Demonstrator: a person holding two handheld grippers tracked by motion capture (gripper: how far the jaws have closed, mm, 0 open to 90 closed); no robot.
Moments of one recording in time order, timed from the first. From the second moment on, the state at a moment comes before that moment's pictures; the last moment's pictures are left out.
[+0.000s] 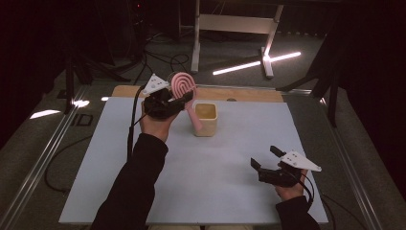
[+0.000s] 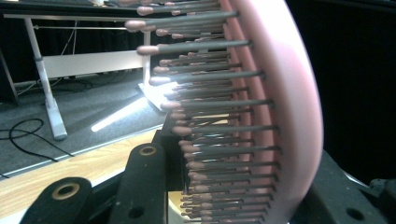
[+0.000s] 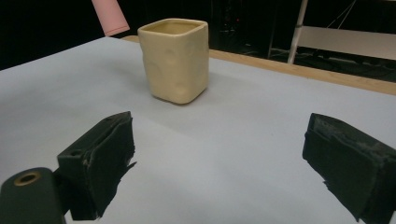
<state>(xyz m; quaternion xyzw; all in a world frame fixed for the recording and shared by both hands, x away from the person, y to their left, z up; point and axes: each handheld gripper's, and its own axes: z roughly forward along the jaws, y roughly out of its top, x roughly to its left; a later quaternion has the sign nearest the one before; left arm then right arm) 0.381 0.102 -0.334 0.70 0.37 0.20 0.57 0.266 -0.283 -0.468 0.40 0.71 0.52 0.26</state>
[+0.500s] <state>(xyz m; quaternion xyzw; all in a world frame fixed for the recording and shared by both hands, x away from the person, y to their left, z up) 0.390 0.101 -0.327 0.70 0.37 0.22 0.56 0.266 -0.284 -0.468 0.40 0.71 0.52 0.26</state>
